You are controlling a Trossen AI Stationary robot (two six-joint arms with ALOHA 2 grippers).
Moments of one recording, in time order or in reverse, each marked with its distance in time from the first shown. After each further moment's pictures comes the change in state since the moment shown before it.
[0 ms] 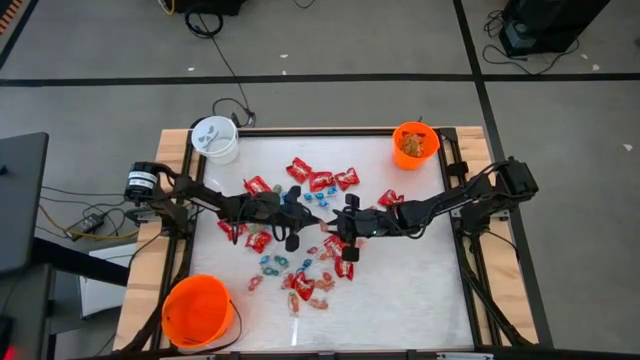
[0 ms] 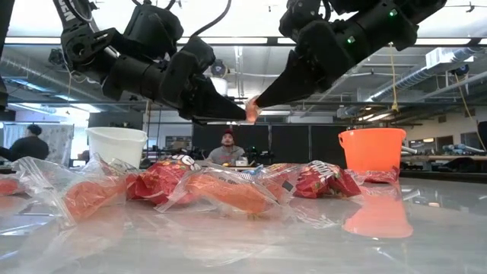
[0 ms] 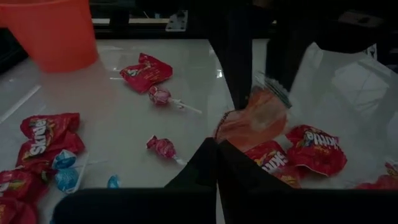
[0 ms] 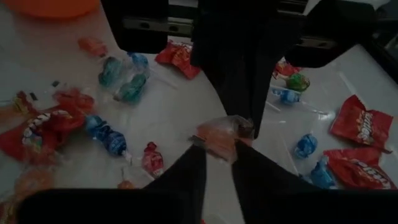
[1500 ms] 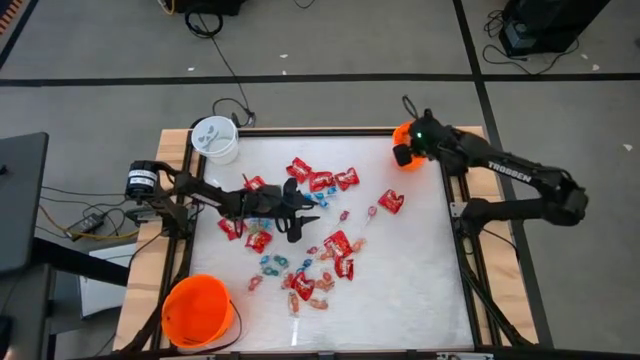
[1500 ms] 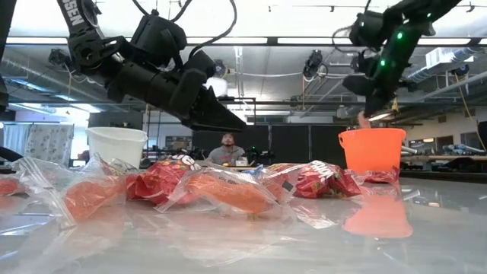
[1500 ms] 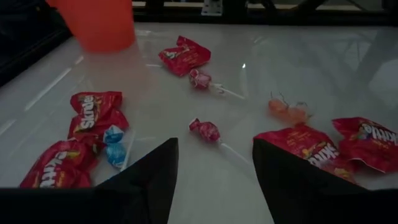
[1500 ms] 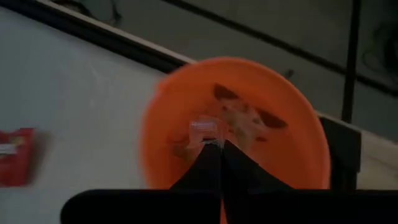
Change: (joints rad) left arm 0.075 0.000 0.000 -0.048 -0.042 -0.001; right arm -0.874 -0.508 0.000 -0.891 0.147 0.303
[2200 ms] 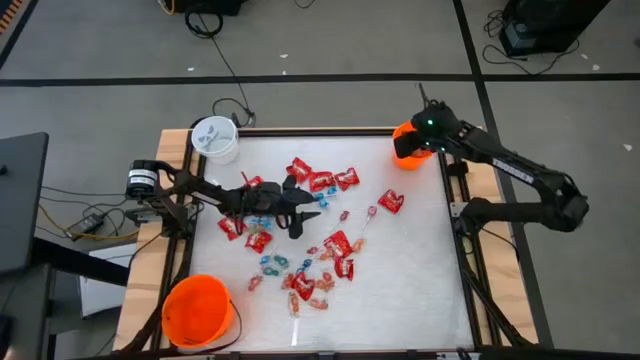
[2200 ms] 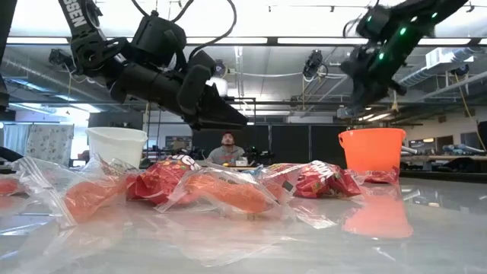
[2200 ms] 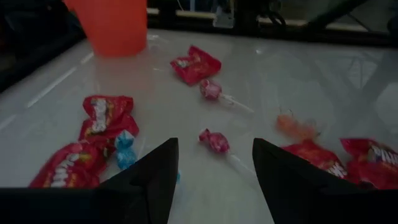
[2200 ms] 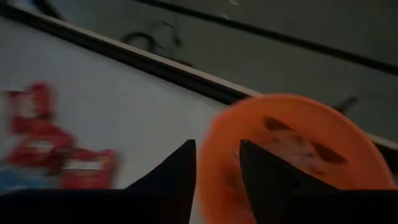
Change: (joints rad) left arm 0.020 0.000 0.001 0.037 -0.009 -0.052; right arm -0.086 -0.061 0.000 0.137 -0.289 -0.054
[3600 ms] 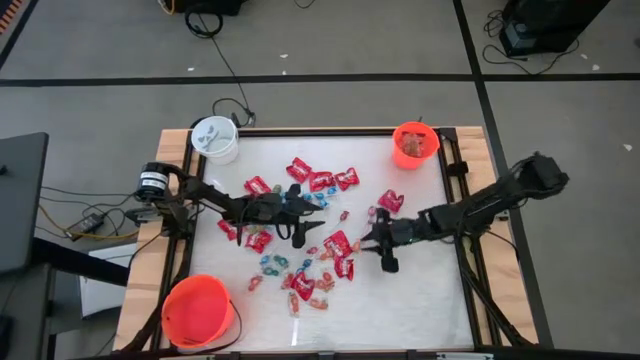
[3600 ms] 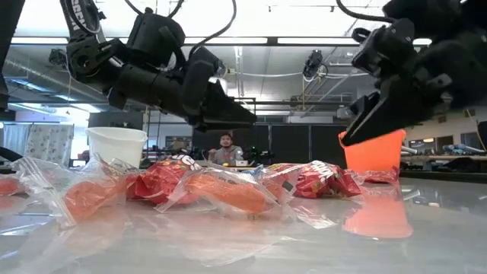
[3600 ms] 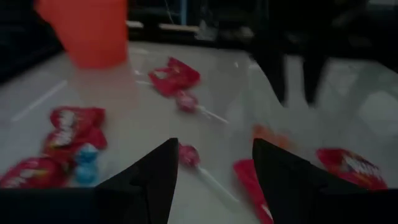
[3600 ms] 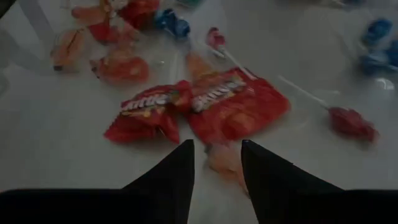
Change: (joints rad) left arm -0.088 0.089 0.006 0.148 -0.055 -0.022; right arm 1.066 0.331 -0.395 0.811 0.031 -0.089
